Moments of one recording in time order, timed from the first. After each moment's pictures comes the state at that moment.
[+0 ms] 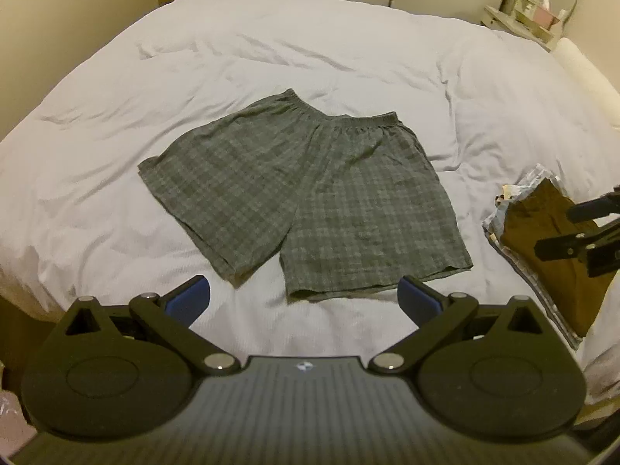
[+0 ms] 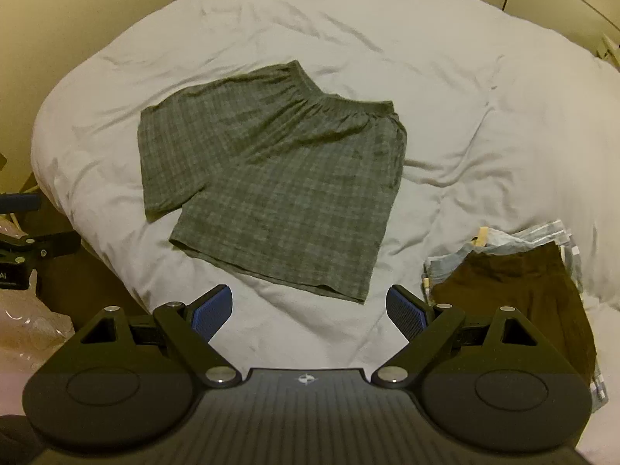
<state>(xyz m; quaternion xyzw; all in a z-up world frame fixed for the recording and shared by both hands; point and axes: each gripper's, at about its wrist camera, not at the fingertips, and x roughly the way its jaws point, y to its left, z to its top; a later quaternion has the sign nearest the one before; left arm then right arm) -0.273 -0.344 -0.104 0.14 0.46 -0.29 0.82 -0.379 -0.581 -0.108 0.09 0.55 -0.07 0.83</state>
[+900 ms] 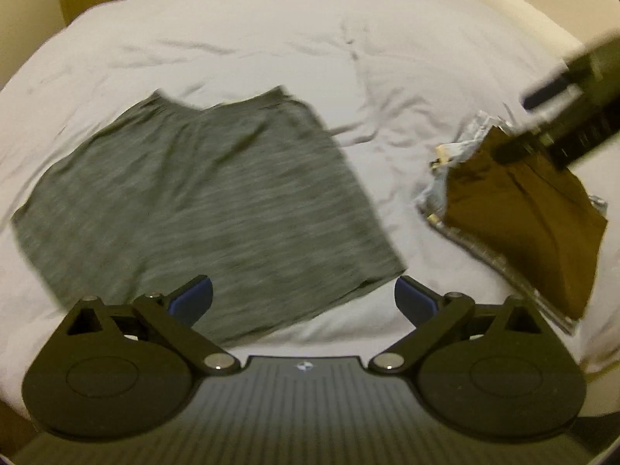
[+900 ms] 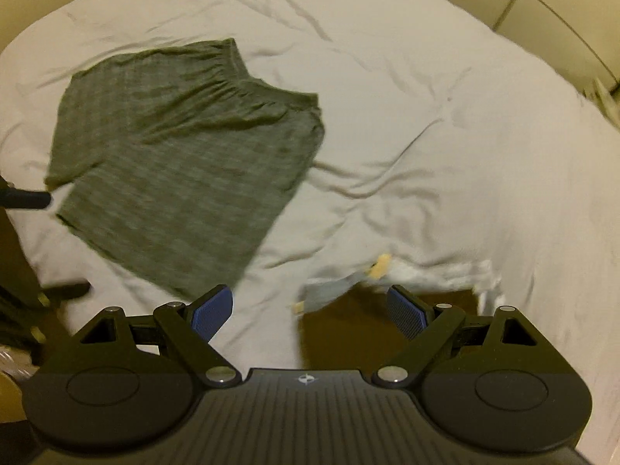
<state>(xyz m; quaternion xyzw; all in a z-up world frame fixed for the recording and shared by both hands) -0.327 -0.514 -0.195 0.20 0.44 -0.39 0.78 -0.362 -0.697 -0.142 -0.04 0.57 -0.07 0.82</state>
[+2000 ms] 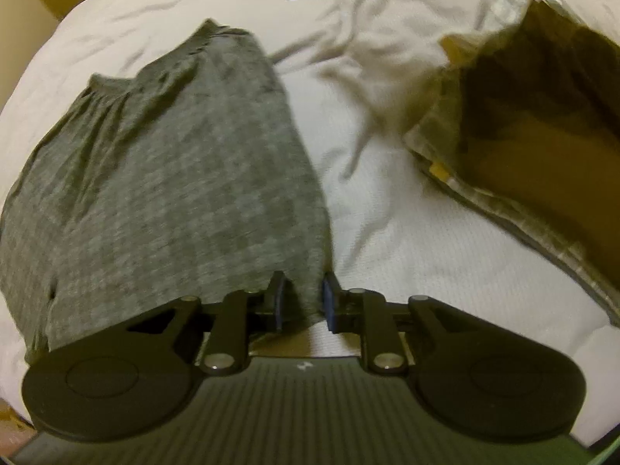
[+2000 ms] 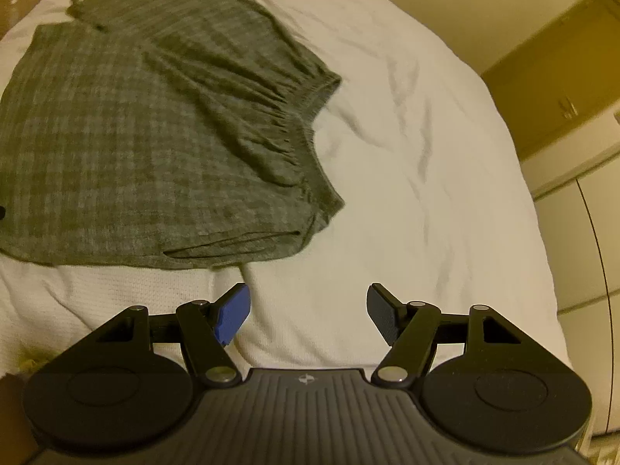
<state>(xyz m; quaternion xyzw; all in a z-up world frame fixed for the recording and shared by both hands) -0.359 -0.646 -0.302 0.34 0.47 -0.31 0.75 -0.248 -0.768 -0.259 -0.41 0.41 0.18 0.80</state>
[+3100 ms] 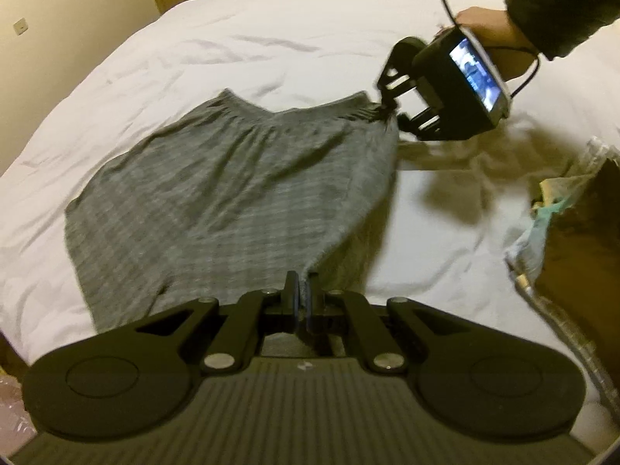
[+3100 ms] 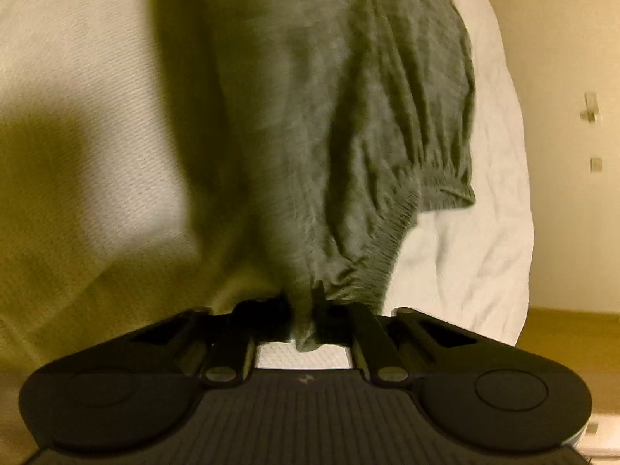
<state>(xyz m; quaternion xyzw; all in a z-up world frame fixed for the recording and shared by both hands) -0.301 -0.559 -0.219 0.22 0.43 -0.22 0.85 -0.193 -0.756 -0.365 -0.67 0.23 0.35 0.61</state>
